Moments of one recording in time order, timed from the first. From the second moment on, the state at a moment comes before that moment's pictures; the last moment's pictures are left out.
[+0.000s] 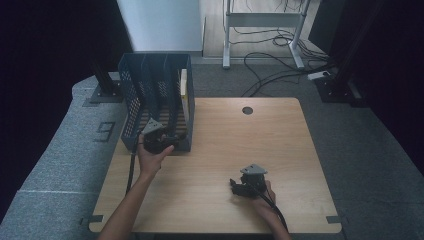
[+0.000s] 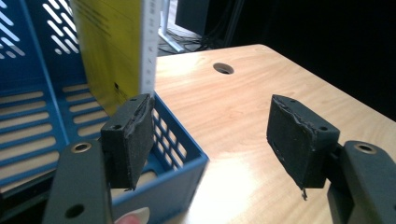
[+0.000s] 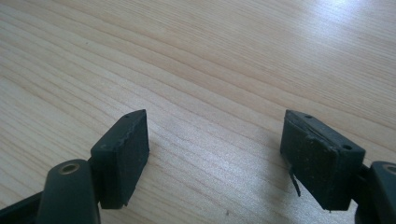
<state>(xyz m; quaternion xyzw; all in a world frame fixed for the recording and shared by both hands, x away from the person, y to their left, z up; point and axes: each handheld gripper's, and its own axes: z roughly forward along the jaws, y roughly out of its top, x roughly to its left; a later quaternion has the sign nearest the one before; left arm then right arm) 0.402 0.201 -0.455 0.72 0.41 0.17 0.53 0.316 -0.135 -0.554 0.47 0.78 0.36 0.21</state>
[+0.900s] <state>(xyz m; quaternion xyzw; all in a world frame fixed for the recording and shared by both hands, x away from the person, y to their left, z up) 0.310 0.214 -0.512 0.75 0.38 0.13 0.51 0.316 -0.135 -0.554 0.47 0.78 0.36 0.21</state>
